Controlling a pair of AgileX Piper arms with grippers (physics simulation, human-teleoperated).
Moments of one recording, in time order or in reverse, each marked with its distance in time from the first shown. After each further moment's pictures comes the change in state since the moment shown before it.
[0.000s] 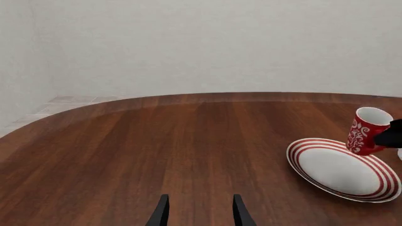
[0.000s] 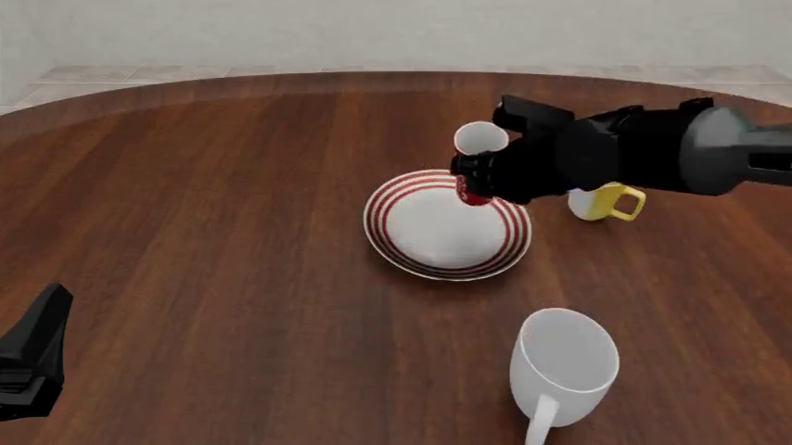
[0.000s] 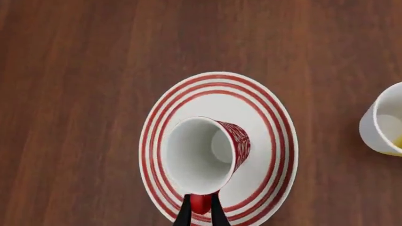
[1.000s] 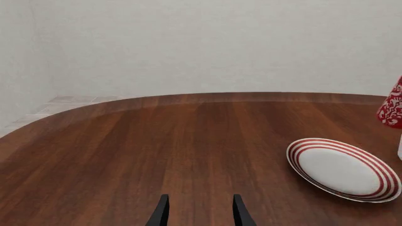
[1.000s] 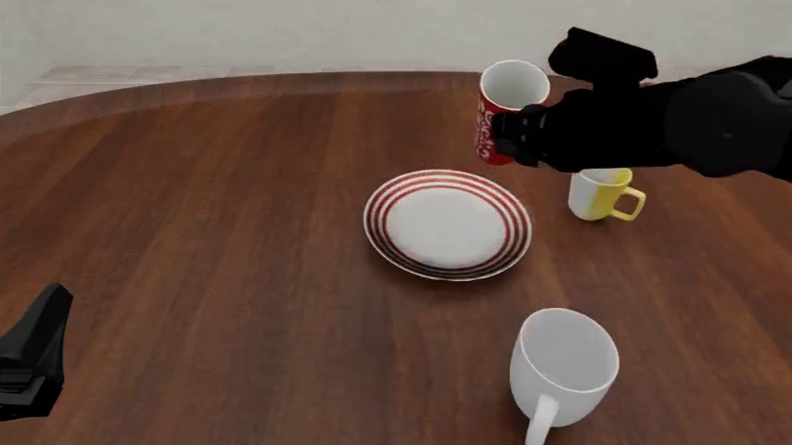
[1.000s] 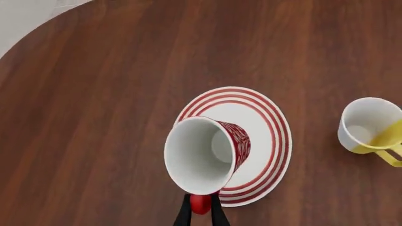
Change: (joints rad) left arm 0.000 0.000 0.000 0.000 0.000; right arm 0.029 -0.358 0.104 0.093 -0.053
